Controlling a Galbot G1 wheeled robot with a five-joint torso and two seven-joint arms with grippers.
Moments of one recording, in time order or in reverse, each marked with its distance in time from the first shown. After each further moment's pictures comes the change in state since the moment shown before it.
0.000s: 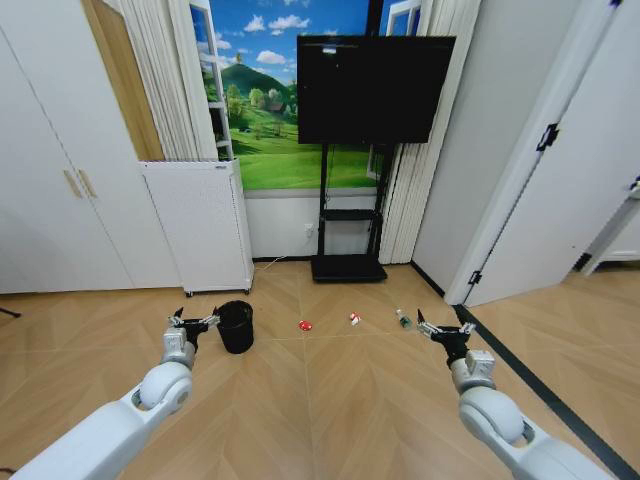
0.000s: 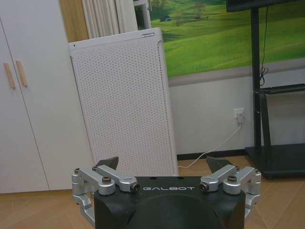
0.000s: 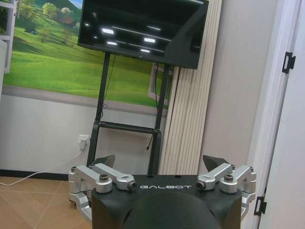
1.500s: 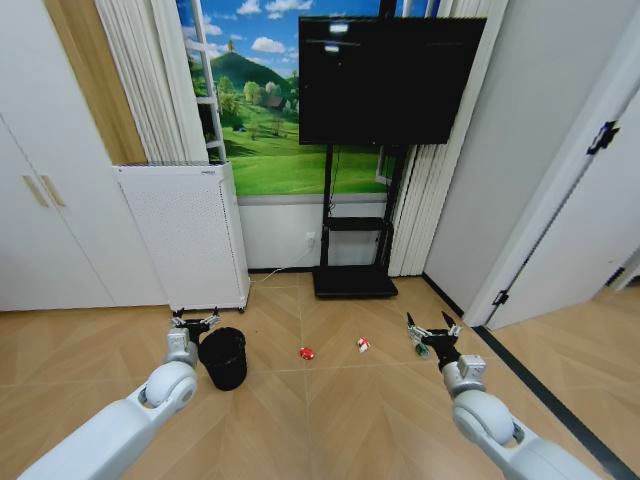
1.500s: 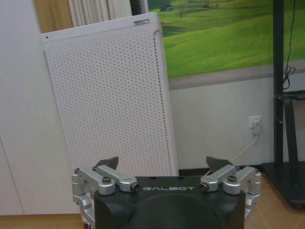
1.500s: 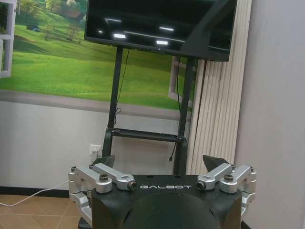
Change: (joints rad) left arm -0.024 -0.027 0.019 0.039 0.017 -0.012 -0.012; right arm 0.035 0.024 -0.069 -0.040 -0.010 0.068 -0.050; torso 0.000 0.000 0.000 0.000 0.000
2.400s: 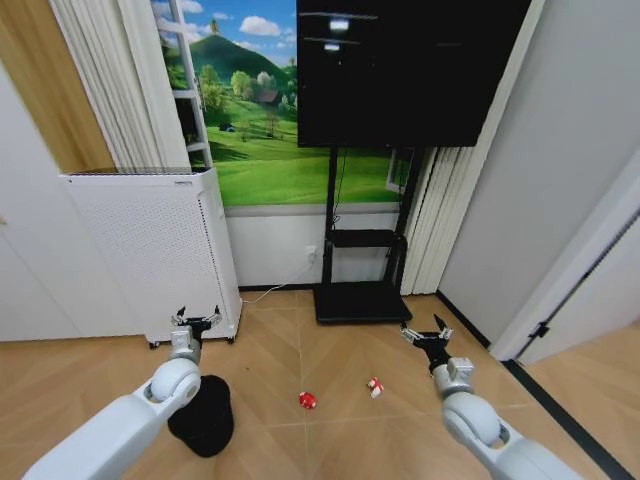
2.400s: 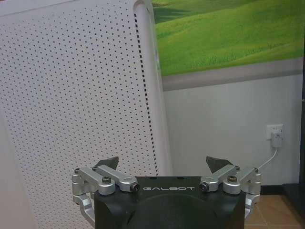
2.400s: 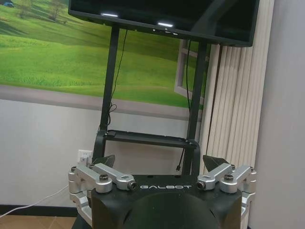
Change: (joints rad) left arm -0.040 -0.020 0.038 0.037 -0.003 -0.004 -0.019; right arm 0.006 0.052 -0.040 -0.042 -0.064 0.035 0.019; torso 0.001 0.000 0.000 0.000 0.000
